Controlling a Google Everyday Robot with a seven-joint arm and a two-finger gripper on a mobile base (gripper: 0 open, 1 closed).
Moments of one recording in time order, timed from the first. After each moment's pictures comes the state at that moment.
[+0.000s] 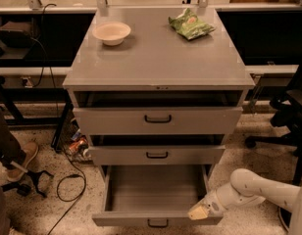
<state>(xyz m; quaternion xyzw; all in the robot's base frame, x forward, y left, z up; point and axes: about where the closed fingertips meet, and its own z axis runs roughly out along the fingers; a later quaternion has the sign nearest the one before) 0.429 -0.182 0.320 -0.35 0.86 0.34 0.09</state>
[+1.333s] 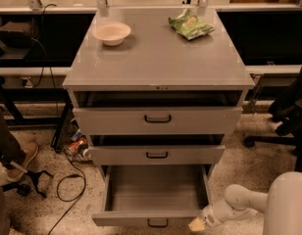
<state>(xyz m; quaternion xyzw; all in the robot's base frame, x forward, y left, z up) 0.412 -0.193 0.211 -0.30 0.90 0.32 0.05</state>
